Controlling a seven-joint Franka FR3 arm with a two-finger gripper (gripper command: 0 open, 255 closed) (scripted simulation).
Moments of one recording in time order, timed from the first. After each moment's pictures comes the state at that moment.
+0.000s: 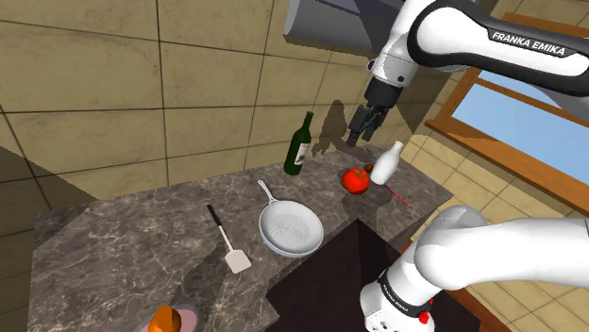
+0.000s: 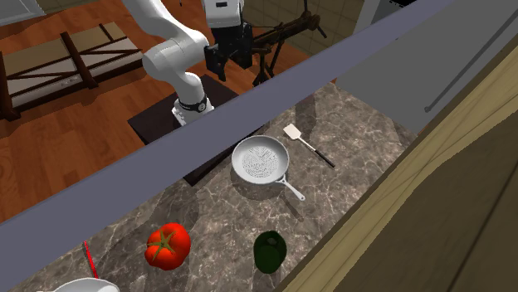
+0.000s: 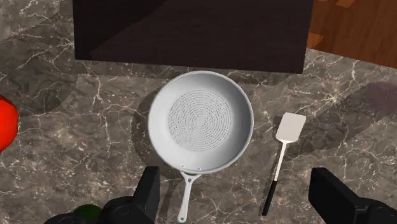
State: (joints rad) arm -0.02 -0.79 -0.03 -2.41 0.05 1.60 -0.10
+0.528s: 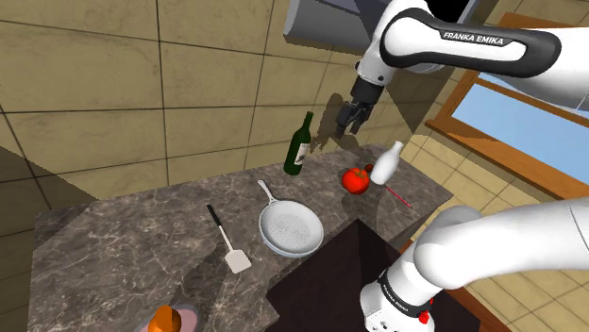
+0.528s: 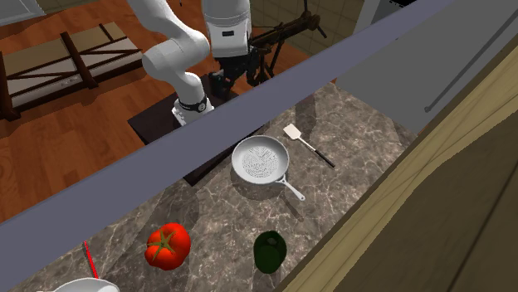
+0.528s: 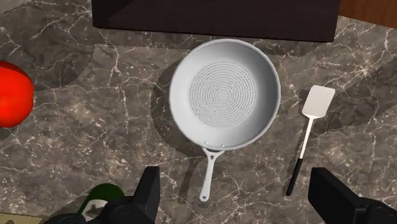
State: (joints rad) arm -0.05 -0.60 -0.09 -2.35 0.01 1.74 -0.16
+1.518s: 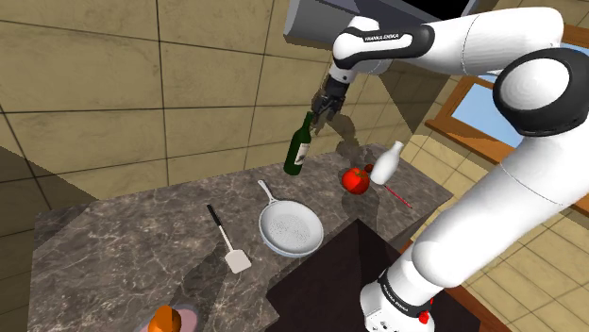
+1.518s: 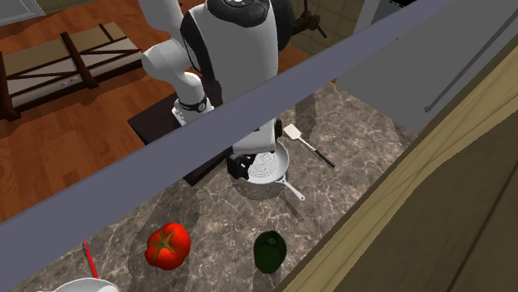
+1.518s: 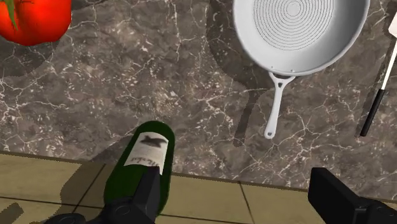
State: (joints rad) arm -0.08 -0.08 -0.20 -2.01 0.03 1.98 -0.31
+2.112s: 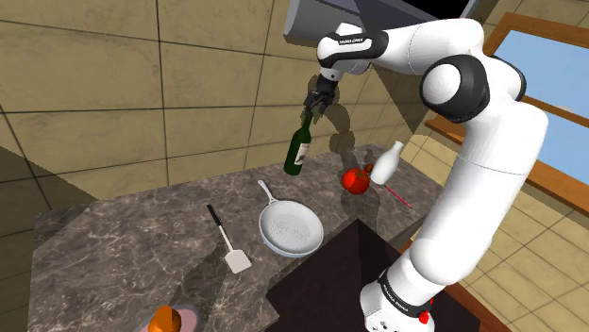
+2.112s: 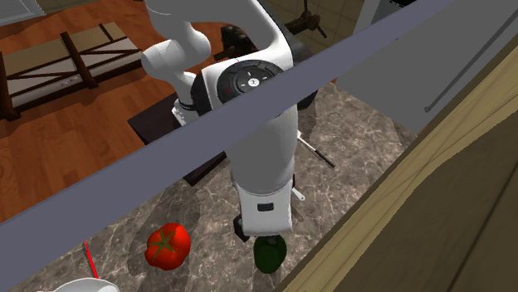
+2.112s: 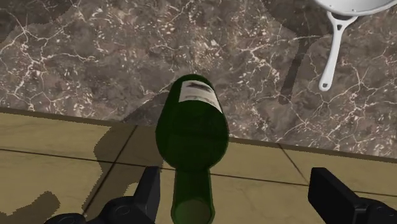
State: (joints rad) arm -0.14 0.26 -0.24 -1.66 0.11 1.99 -0.41
